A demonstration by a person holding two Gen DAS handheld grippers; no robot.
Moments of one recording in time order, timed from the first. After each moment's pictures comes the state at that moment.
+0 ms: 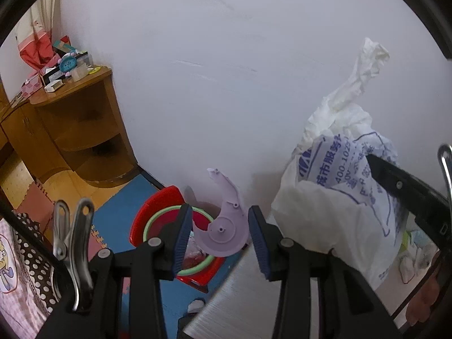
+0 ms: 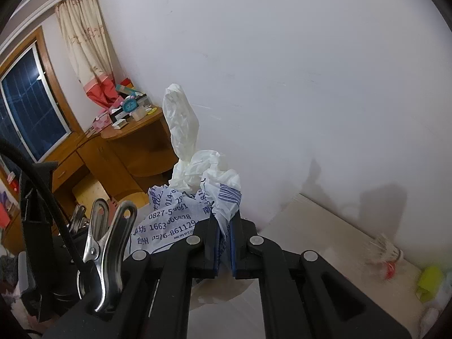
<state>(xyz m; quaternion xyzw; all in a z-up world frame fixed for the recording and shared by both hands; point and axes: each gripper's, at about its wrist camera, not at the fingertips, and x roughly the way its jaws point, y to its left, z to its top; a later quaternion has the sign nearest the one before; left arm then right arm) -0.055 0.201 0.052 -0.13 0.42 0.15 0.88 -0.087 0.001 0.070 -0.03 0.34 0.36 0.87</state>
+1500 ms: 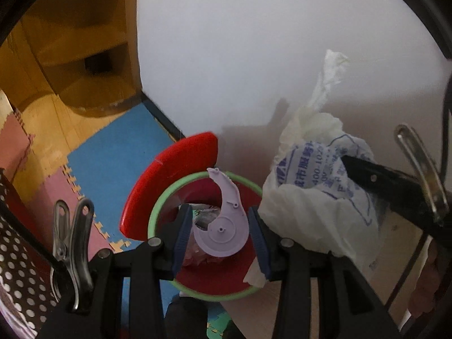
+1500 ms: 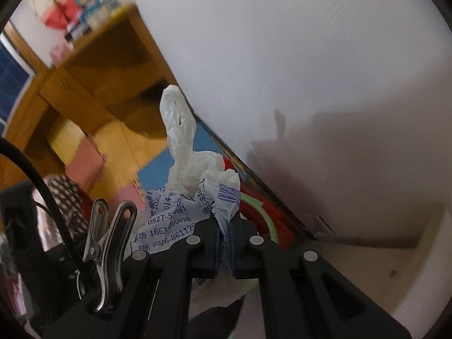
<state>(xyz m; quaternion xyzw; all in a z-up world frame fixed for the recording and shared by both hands) 0.034 0.427 -0.228 -0.27 0.53 0.15 0.79 0.057 0.244 -0.167 -0.16 0.54 0.31 0.77</state>
